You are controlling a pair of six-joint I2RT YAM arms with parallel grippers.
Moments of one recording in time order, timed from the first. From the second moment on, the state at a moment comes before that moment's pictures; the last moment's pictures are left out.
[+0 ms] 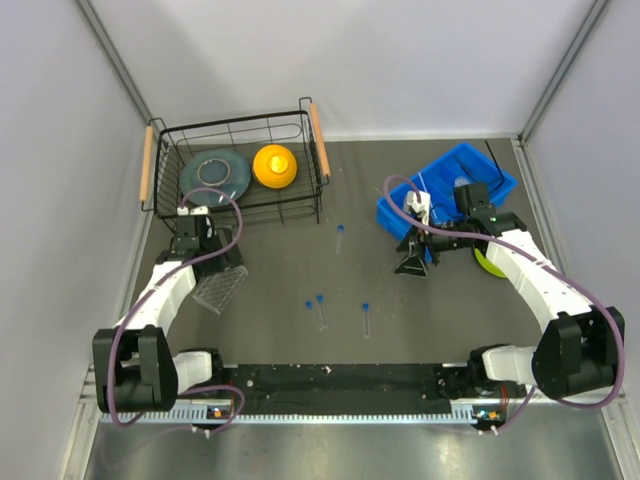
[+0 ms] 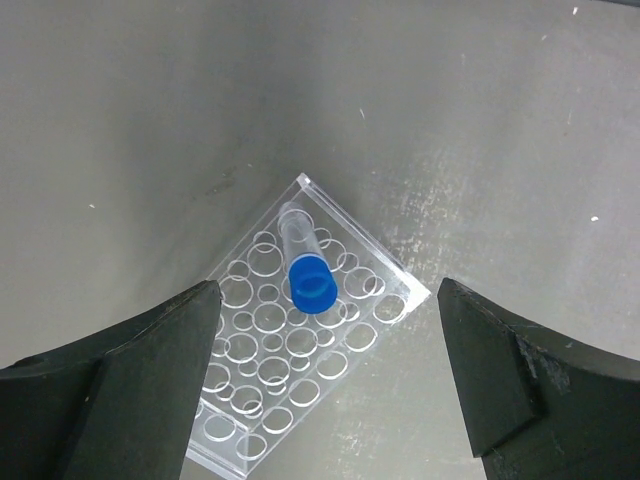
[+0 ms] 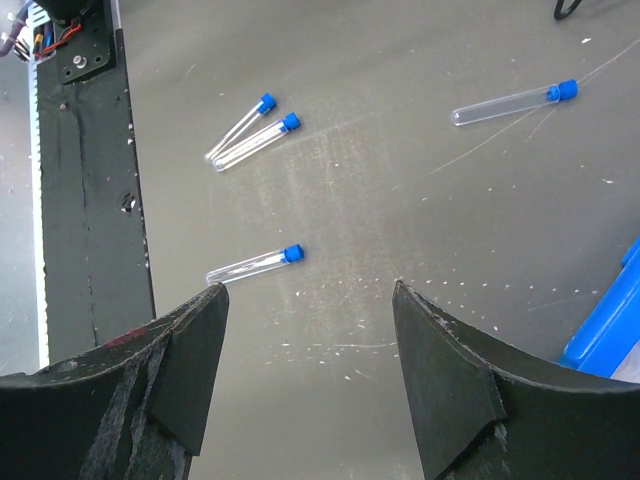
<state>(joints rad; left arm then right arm) 0.03 1.20 0.69 -0.41 -0.01 -0.29 0.22 1.27 0.98 -0.72 -1.00 -0.67</state>
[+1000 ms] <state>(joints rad) 0.03 1.05 0.58 -0.40 -0.06 -0.43 0.22 1.29 0.98 -0.72 -1.00 -0.67</state>
